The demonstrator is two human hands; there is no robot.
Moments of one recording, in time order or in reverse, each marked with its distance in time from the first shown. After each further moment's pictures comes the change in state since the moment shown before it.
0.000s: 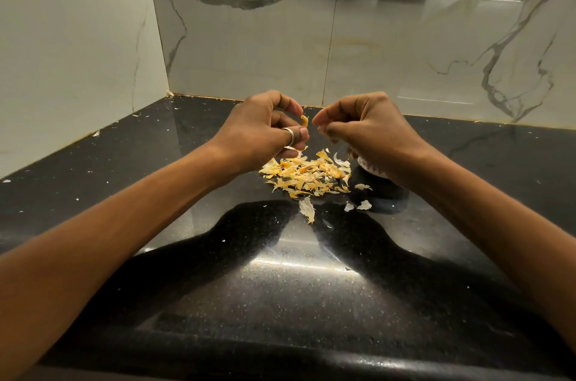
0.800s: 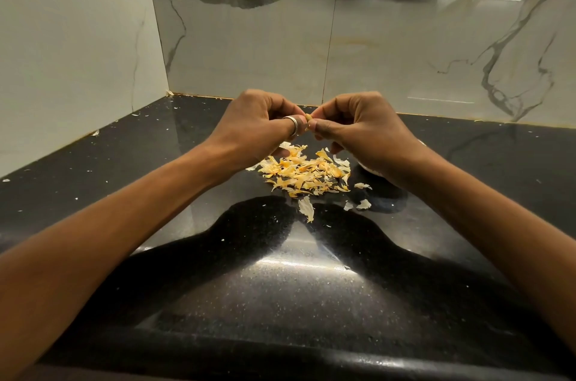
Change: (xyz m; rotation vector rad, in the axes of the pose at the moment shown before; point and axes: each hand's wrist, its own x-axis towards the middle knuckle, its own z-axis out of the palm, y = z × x) left_hand 0.003 -0.002 -0.002 0.102 0.076 0.096; right_hand -0.001 -0.003 0.005 -0.017 -0.019 -0.087
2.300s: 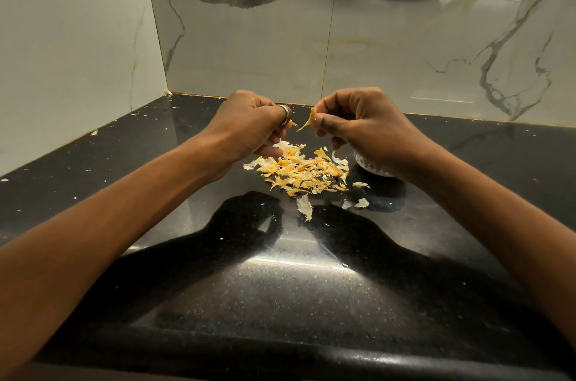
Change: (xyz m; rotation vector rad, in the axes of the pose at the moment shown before) left_hand 0.002 0.006 -0.006 -0.077 0.001 -0.225; right_hand -0.002 -0.006 -0.009 0.048 -0.090 -0.005
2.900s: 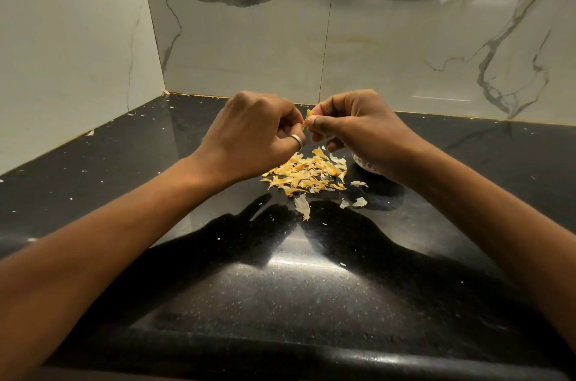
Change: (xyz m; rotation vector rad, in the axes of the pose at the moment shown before) left_hand -0.003 -0.010 0.005 0.667 0.181 0.775; right_hand 0.001 0.001 0.005 0.073 0.008 0.080
